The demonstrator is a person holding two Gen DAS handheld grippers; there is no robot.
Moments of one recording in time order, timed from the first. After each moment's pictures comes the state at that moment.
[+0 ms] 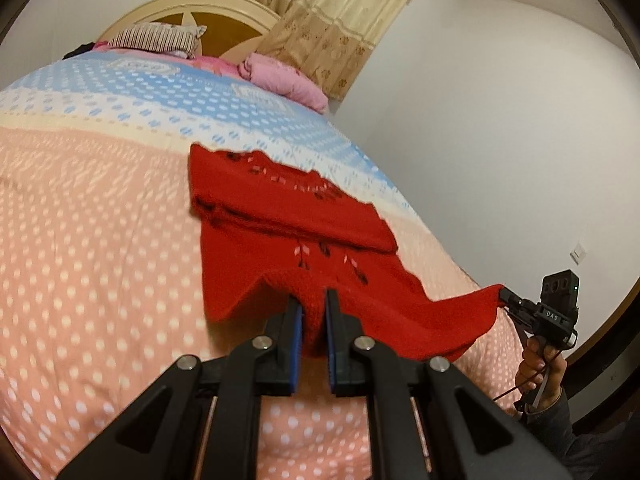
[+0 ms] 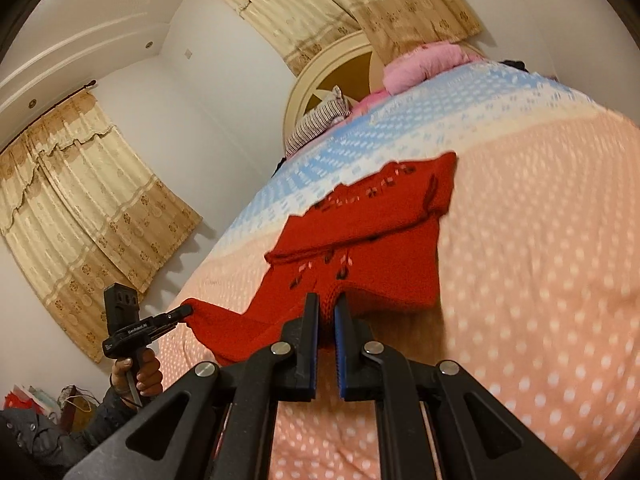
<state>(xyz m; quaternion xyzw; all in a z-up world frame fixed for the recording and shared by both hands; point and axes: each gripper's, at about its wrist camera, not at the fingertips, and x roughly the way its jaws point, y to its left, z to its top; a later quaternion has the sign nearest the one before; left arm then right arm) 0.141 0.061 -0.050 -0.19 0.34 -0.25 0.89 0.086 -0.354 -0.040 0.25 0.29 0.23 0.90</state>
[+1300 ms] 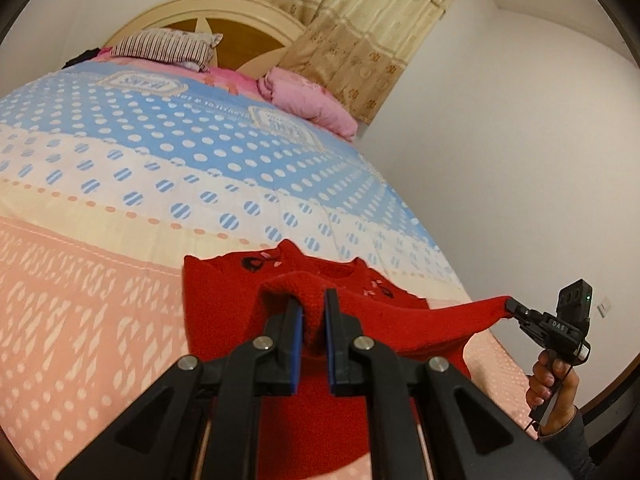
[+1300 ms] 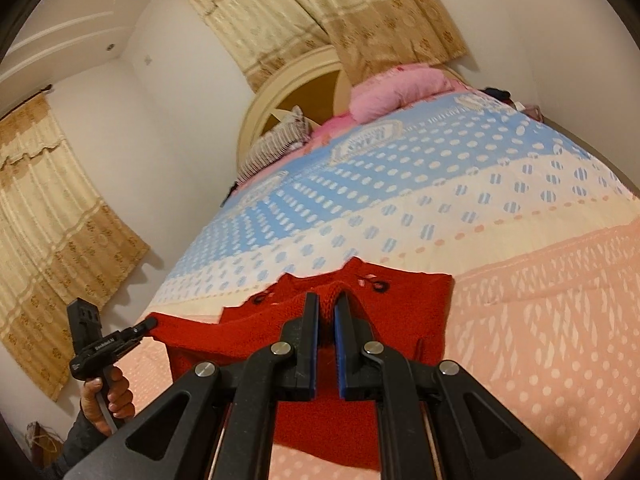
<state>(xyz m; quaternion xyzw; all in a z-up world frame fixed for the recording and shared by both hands) 0.353 0.056 -0.039 -0.20 0.34 -0.21 0.90 0.322 -0.361 -0.008 0.22 0.31 0.14 0.91</state>
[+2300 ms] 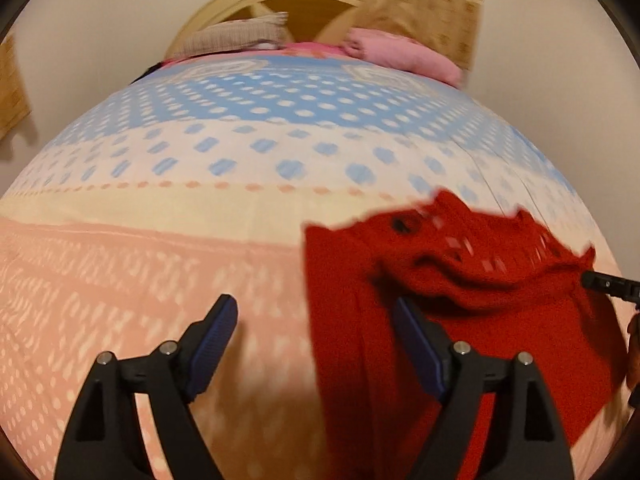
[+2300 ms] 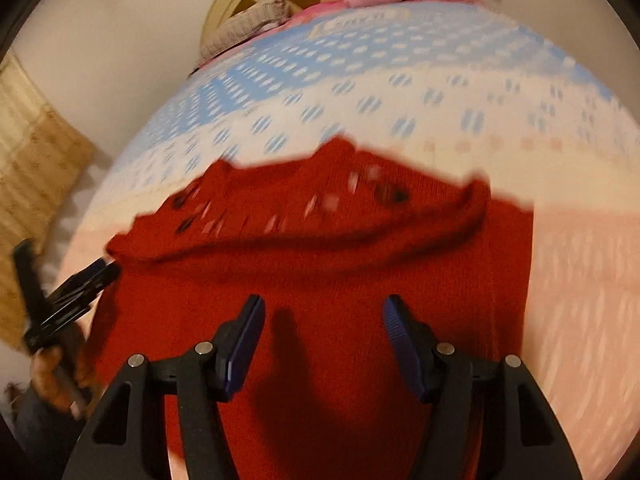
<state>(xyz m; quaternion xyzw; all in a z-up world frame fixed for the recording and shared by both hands) 0.407 0.055 -0.105 -0.06 0.40 0.00 0.91 0.449 -0.272 -0.106 0.10 0.48 0.11 0.86</state>
